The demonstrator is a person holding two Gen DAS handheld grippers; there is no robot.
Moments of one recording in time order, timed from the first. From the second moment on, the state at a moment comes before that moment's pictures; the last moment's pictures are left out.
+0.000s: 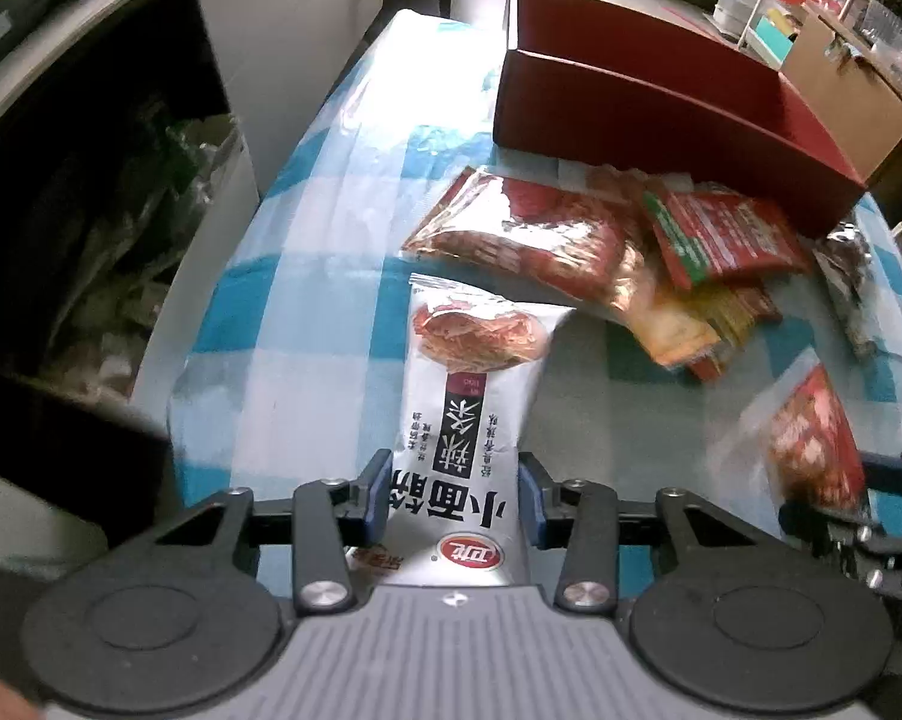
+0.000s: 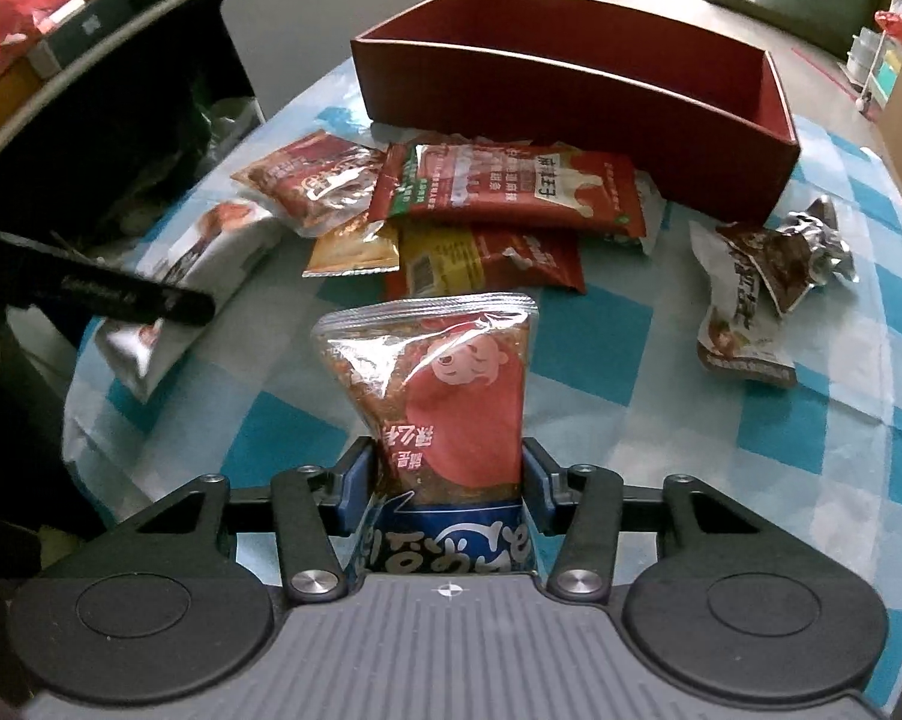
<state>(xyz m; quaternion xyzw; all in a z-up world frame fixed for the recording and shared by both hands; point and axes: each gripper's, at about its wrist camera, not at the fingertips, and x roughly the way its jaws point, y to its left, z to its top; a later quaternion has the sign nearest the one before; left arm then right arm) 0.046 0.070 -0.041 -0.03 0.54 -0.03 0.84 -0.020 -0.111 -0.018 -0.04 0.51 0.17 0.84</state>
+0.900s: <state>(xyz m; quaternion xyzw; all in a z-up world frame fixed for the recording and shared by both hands) 0.132 0.022 0.048 -0.12 0.42 -0.13 0.89 0.053 -0.141 0.054 0.07 0.40 0.13 0.90</state>
